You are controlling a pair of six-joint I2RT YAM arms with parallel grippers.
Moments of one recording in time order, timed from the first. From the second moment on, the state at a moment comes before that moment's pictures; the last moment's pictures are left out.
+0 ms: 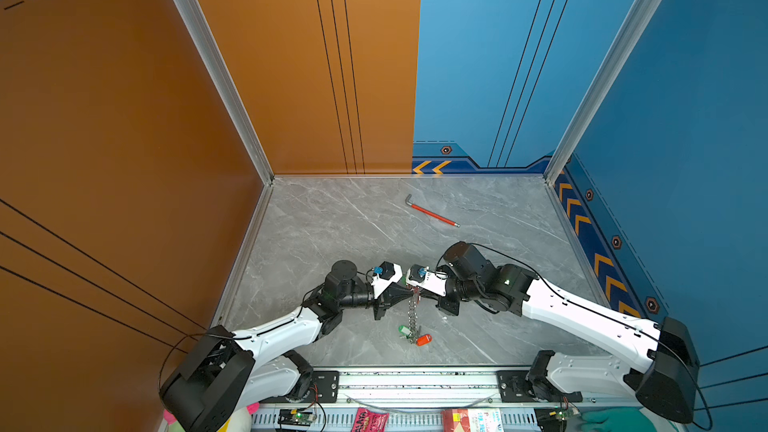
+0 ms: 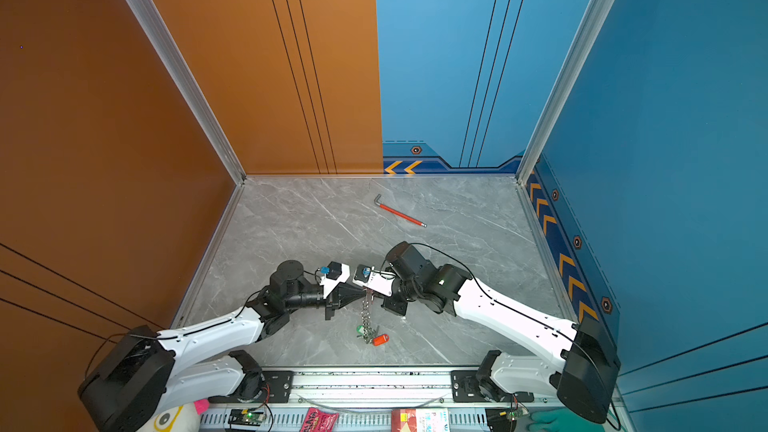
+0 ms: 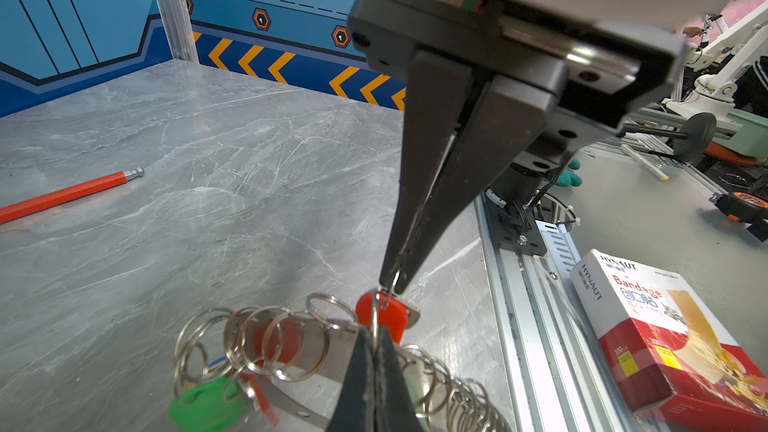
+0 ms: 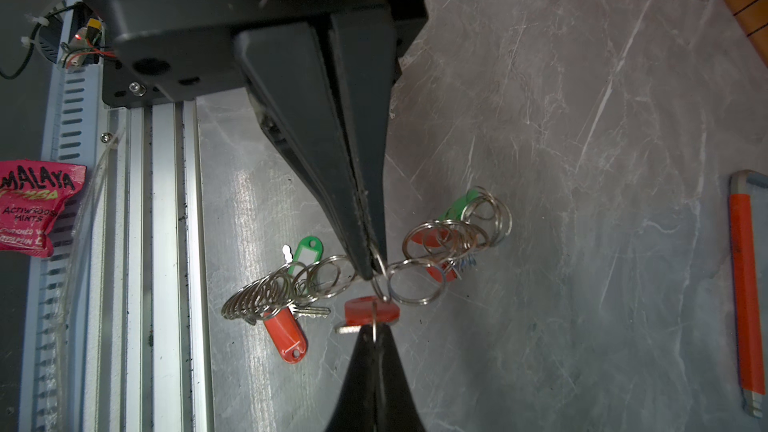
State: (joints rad) left arm -0.62 1.16 0.34 0.54 0.77 0.04; right arm 0.90 1.22 0.94 -0.57 -0.24 -0.39
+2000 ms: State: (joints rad) left arm -0.62 1.18 0.34 0.55 0.78 0.04; right arm 0.90 1.24 0.95 -0.57 -0.22 -0.38
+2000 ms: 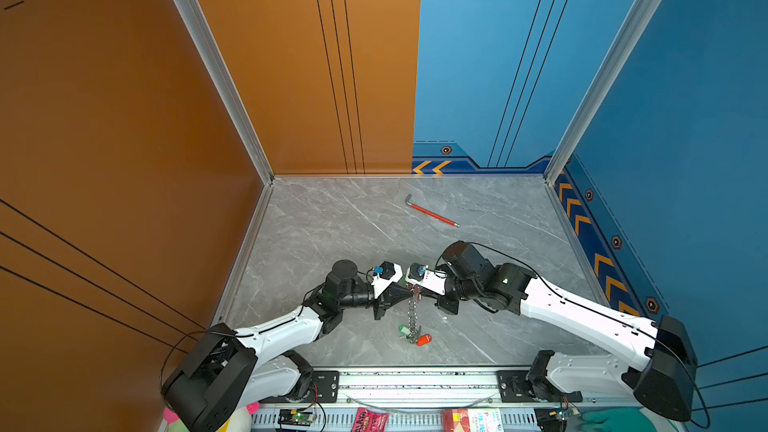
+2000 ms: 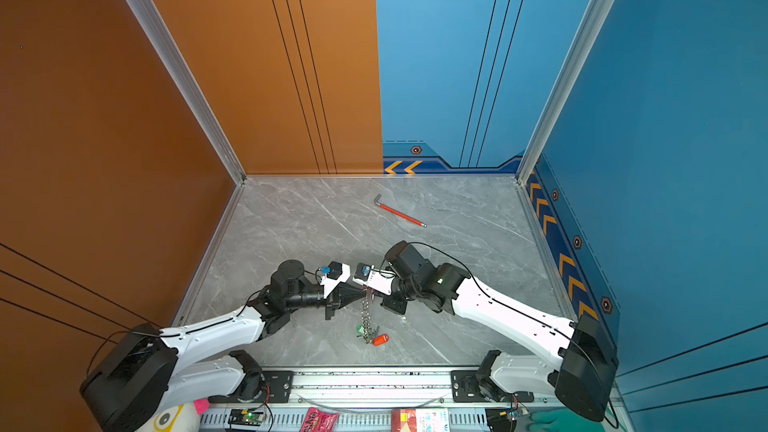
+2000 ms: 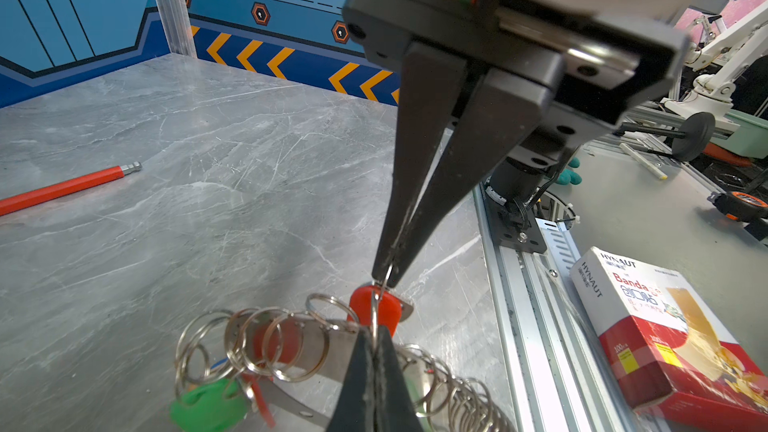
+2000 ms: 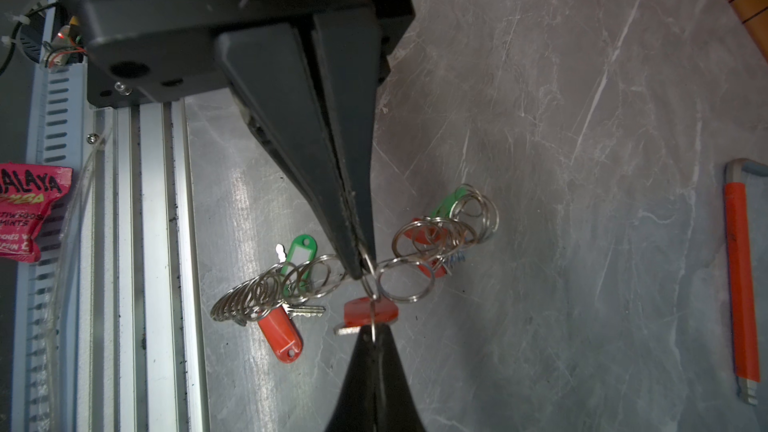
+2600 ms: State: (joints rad) left arm -0.62 1.19 0.35 0.55 0.79 0.04; right arm 0.90 1.25 0.96 -0.58 -0.23 -0.35
